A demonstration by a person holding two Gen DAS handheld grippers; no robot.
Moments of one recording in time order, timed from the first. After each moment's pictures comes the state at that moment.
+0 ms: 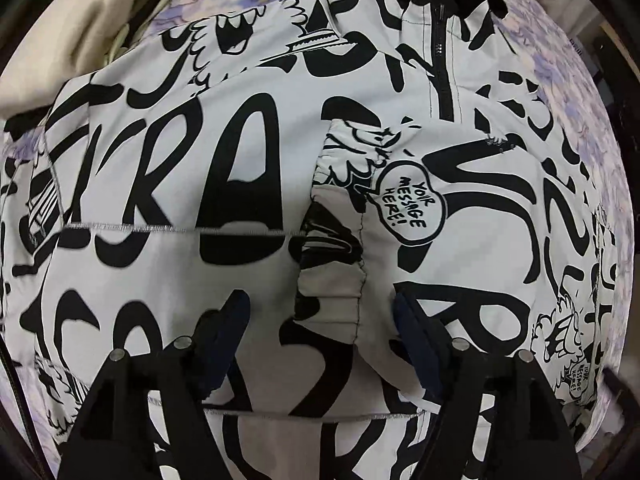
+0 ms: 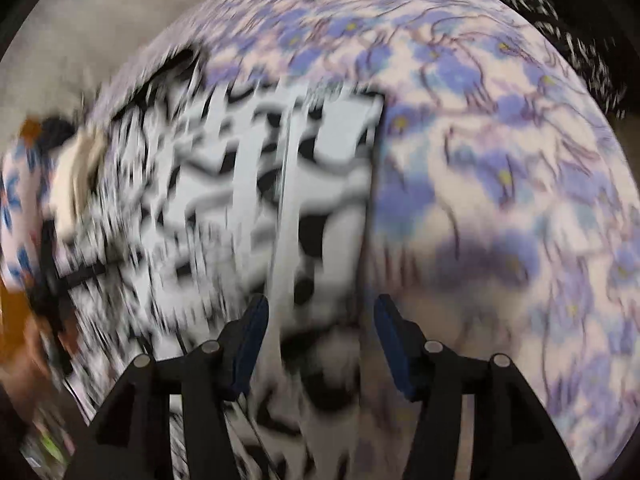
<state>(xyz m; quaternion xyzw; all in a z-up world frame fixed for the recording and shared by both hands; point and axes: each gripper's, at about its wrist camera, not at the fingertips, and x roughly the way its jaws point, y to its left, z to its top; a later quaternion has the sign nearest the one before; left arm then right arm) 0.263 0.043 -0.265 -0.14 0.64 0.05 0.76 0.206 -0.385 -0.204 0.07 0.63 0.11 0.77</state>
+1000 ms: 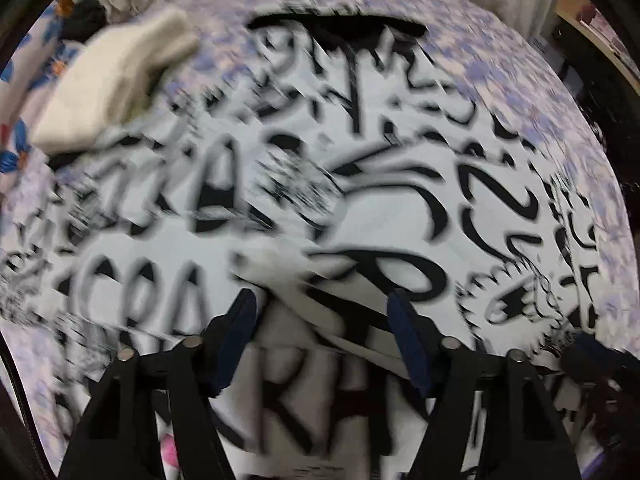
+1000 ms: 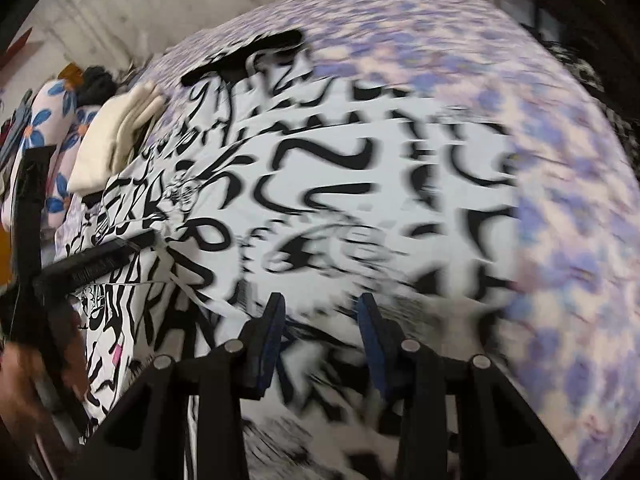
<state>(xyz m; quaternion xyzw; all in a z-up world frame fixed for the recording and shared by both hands) 0.205 -0.045 -0.208 -0.08 0.57 0.06 0.81 0.200 -0.265 -0.200 0.03 0.57 0.18 0.80</state>
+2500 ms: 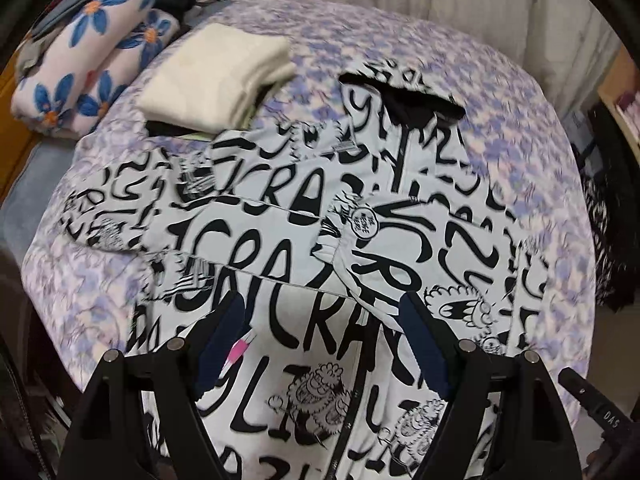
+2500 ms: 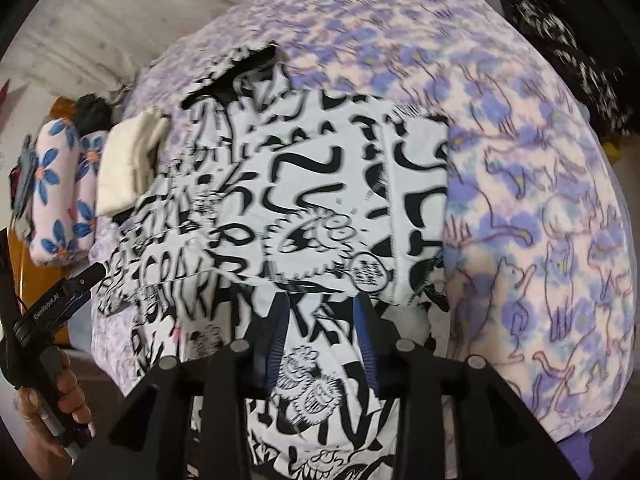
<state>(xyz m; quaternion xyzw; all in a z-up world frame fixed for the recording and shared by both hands) 0.118 -0.004 -0.019 -0.16 0.54 0.17 0.81 0.188 -0.339 -0.085 0.09 0.62 0.17 0.76</state>
